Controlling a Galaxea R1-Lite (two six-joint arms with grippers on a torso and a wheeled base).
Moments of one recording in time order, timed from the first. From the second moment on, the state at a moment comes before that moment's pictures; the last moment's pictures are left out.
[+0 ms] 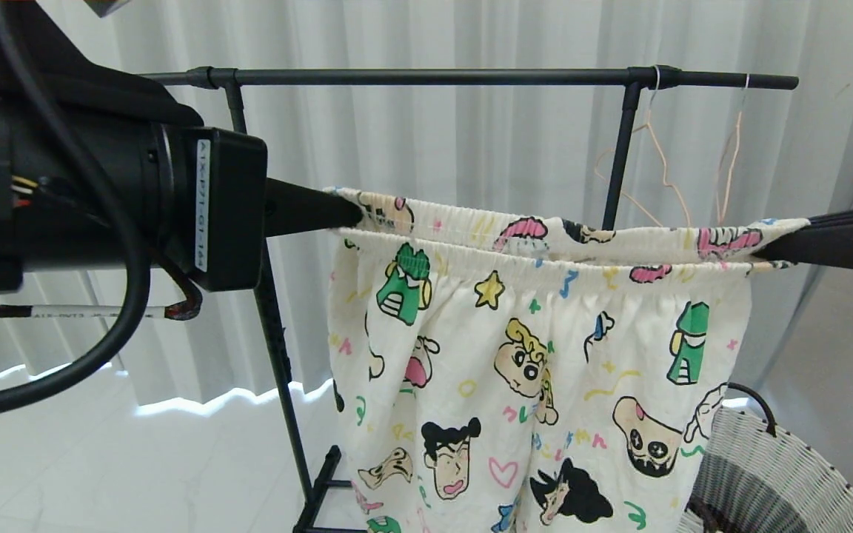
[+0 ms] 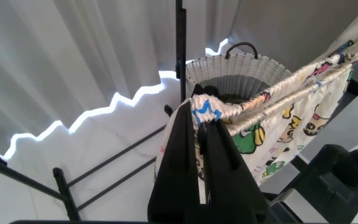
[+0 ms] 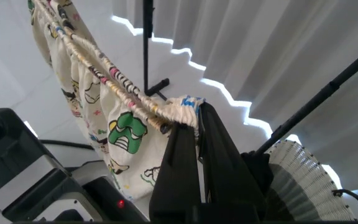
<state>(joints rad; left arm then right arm) -0.78 1.38 -1.48 0.48 0.03 -0.08 0.86 1.23 -1.42 0.55 -0.05 0.05</state>
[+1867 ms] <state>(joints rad) -0.20 1.08 -0.97 0.29 0.10 0.26 0.23 1.10 -1.20 0.60 -0.33 -0.03</state>
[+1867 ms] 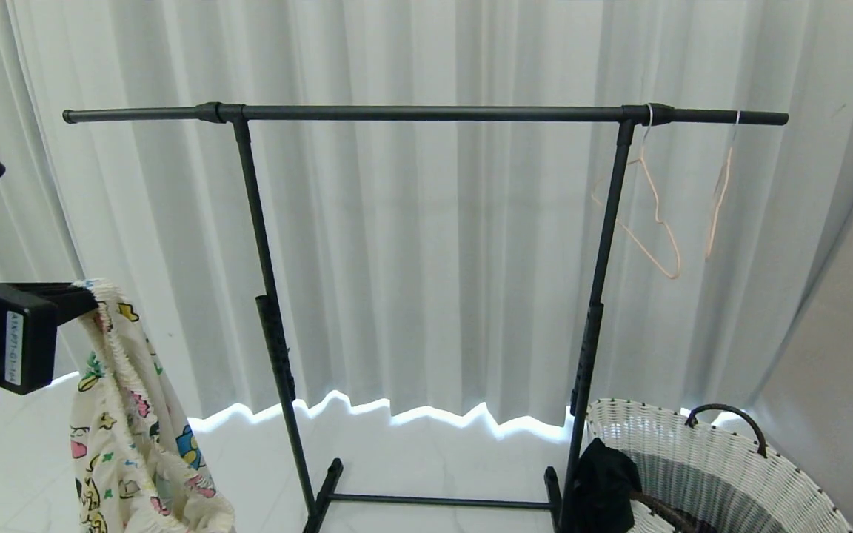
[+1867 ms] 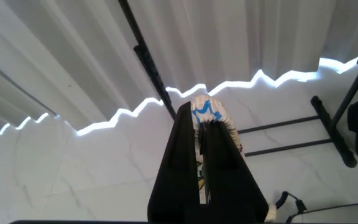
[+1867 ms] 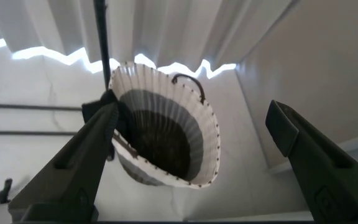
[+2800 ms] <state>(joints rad) -0.19 1.00 -0.93 0.29 0.09 0.31 0.23 1.12 -1.20 0.56 -0.33 -0.03</state>
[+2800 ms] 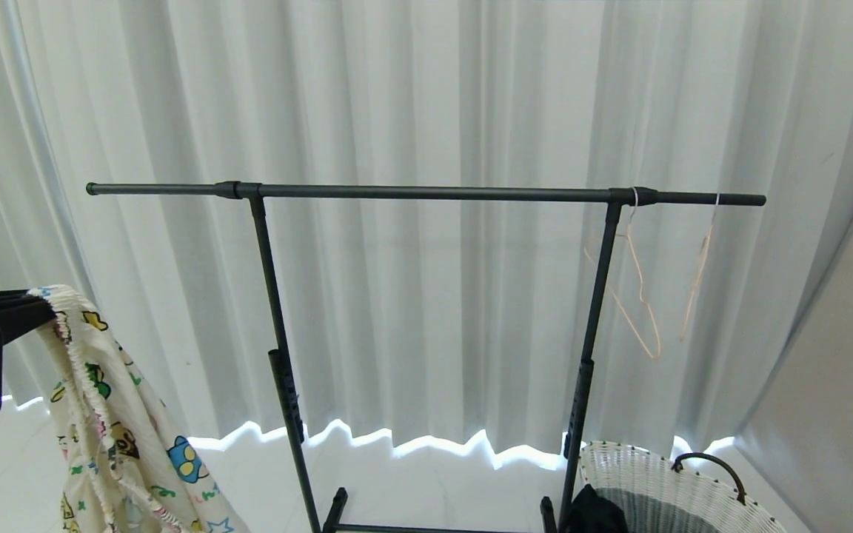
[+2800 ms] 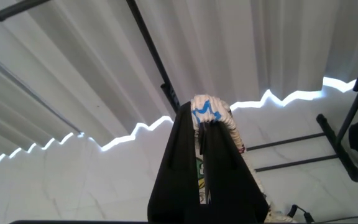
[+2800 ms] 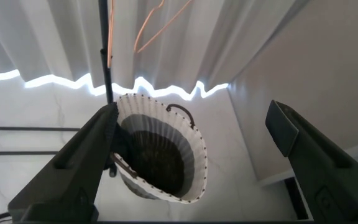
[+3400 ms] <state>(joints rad) -0.19 1.00 -0.93 0.29 0.10 0.31 0.23 1.12 -1.19 0.56 -0.33 -0.03</state>
